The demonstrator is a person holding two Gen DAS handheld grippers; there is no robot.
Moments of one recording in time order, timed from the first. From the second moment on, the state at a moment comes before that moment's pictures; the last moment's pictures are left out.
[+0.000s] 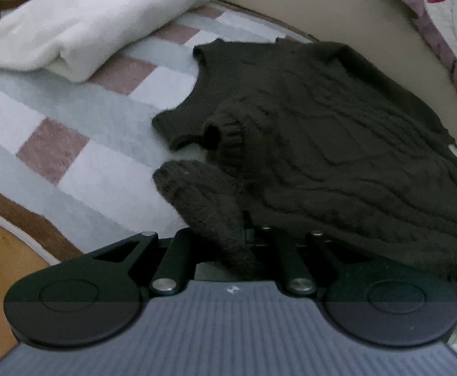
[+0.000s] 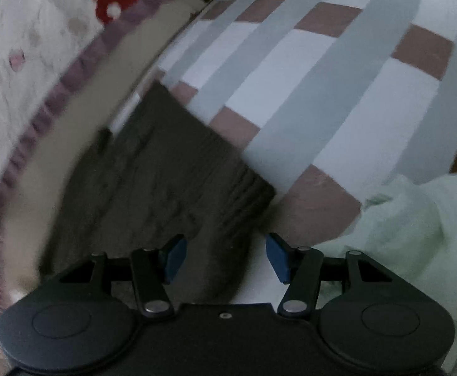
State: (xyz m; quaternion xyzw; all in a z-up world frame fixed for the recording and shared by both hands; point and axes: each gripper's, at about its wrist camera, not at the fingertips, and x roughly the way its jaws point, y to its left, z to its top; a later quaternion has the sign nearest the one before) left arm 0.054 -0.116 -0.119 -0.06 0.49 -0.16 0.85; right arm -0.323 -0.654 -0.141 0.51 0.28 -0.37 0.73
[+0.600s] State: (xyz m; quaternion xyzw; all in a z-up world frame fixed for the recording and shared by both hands) left arm 0.063 -0.105 -0.080 -0.14 0.49 -0.27 0.82; right arm -0.320 -0.628 -0.083 0.28 0.31 -0.46 0.78
